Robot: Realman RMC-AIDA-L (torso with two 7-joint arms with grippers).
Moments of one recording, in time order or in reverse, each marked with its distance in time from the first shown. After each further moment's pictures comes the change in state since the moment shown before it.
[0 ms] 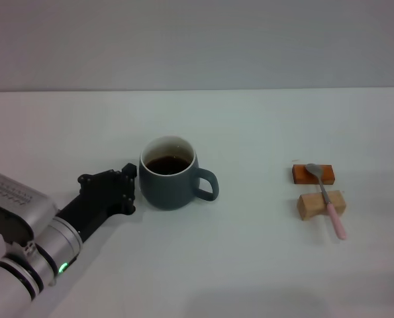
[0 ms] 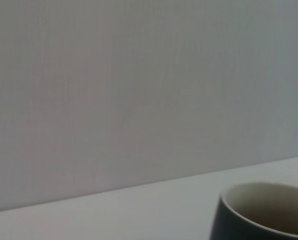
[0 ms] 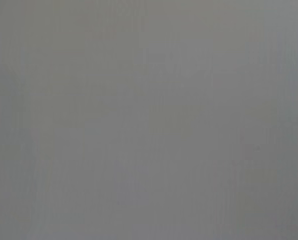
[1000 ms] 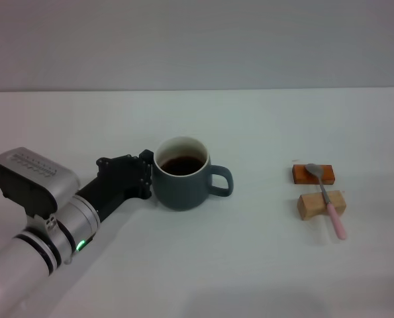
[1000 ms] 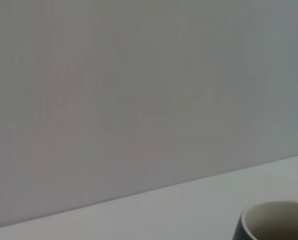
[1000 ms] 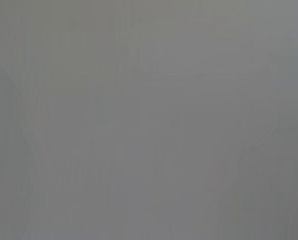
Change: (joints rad) left arm -0.094 0.000 0.007 -0.004 -0.003 -0.076 -0.029; right arm -0.010 0.005 0.005 -0.004 0.000 -0.017 -0.002
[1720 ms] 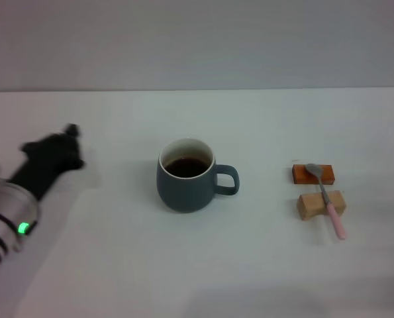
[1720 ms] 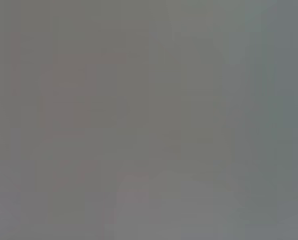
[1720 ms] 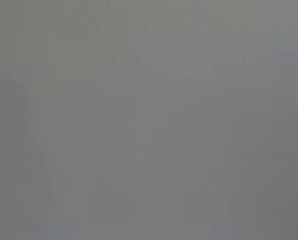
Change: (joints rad) left arm 0.054 0.012 -0.224 -0.036 -0.063 0.075 0.005; right arm -0.006 0.065 -0.006 0.024 0.000 0.009 -0.002
